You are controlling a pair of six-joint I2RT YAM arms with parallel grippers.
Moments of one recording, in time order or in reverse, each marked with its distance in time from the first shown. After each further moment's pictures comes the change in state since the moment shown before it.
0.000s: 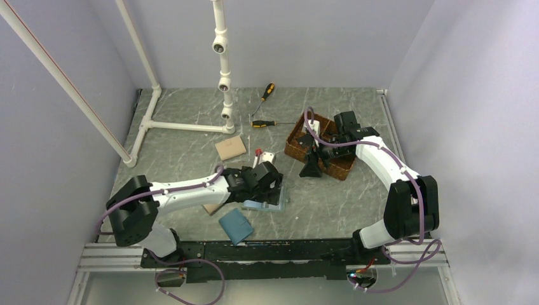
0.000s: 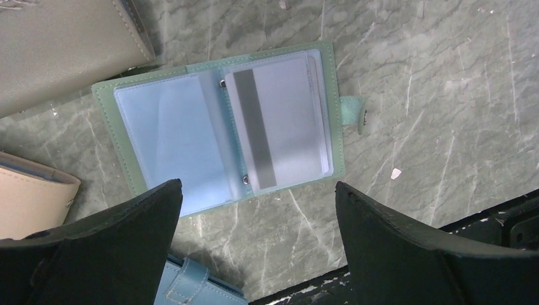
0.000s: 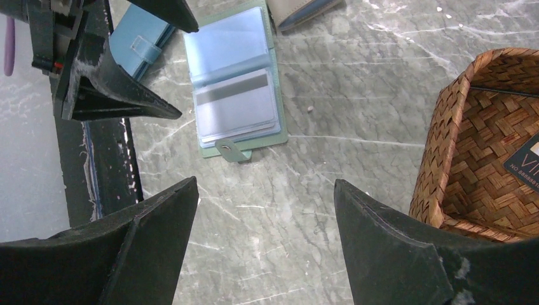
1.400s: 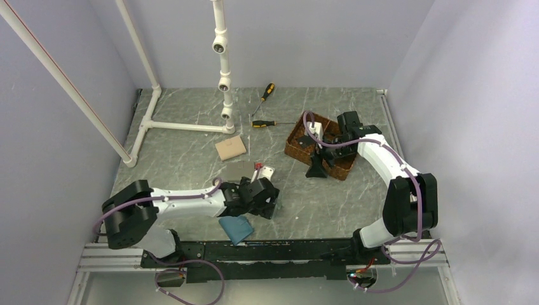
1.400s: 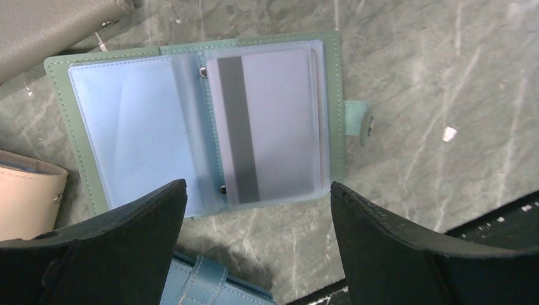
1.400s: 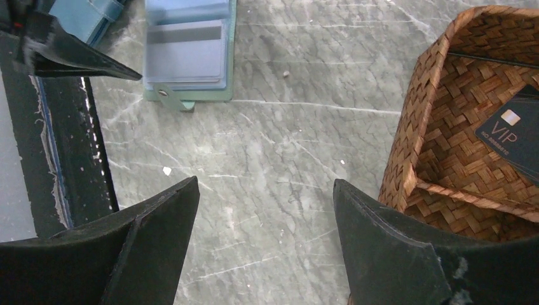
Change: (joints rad) left arm -0.080 -0.007 -0.151 0.102 -0.050 0.074; right arm -0.033 0.024 0.020 -0.080 0.079 -0.145
